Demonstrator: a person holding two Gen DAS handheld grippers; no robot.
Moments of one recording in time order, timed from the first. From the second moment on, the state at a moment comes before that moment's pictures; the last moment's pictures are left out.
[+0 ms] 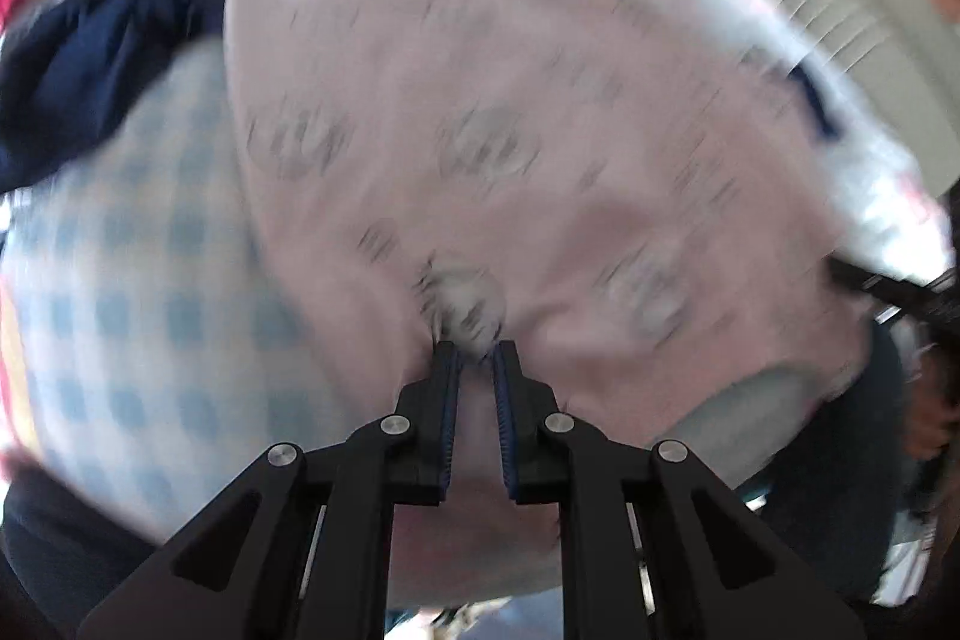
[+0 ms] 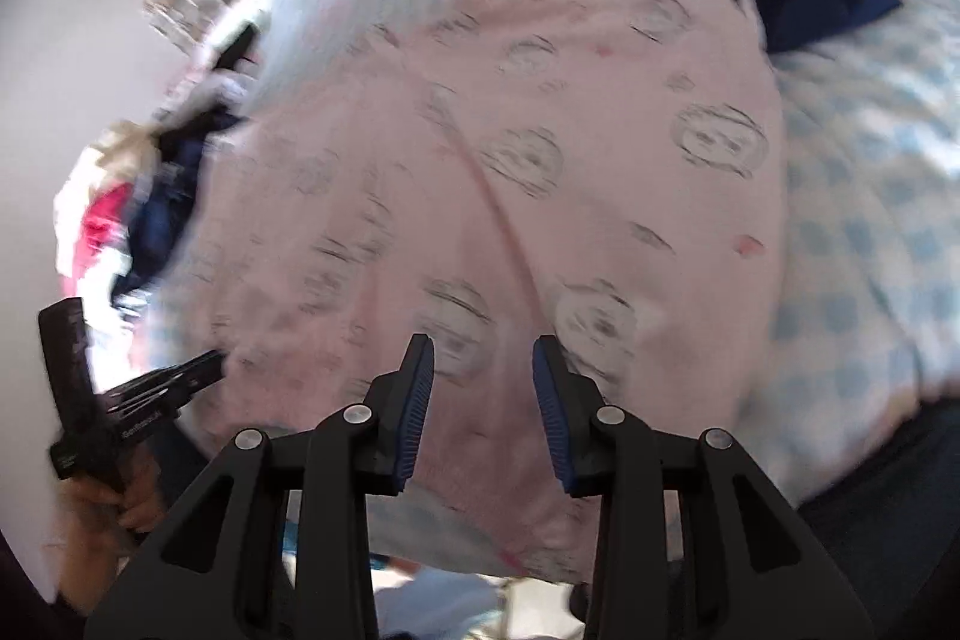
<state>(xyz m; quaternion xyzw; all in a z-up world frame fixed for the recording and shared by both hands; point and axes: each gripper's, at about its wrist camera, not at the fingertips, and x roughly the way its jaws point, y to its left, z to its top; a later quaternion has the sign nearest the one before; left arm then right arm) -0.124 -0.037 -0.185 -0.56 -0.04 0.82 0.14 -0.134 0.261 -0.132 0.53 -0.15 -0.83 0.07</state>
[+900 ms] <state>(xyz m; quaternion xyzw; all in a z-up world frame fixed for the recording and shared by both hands) -0.275 0.090 -0.132 -0.52 0.00 0.80 0.30 -0.243 0.413 -0.127 0.52 -0.24 -0.82 -0.03</state>
